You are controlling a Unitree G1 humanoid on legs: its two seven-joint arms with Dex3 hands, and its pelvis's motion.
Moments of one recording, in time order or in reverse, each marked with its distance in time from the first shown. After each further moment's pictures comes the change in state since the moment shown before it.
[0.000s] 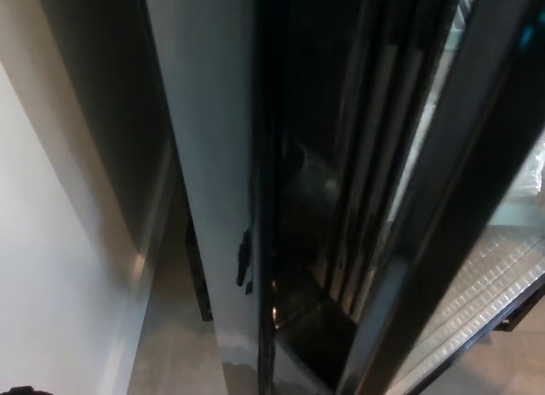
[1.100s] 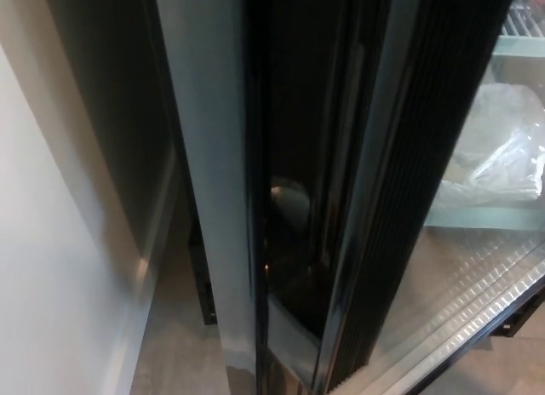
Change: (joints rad) left_arm 0.207 0.018 -0.010 0.040 0.001 -0.080 -0.004; right_arm 0.306 0.083 -0.029 -0.400 -0.021 -0.254 -0.182
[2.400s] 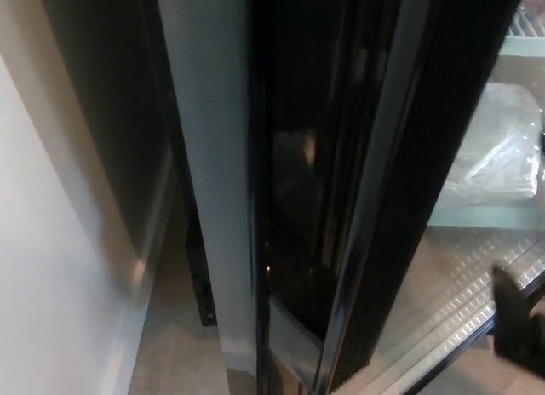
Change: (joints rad) left_arm 0.014 0.000 0.000 0.006 -0.002 -0.001 -0.001; right_arm 0.120 0.338 -0.050 -1.449 -0.020 -0.032 -0.010
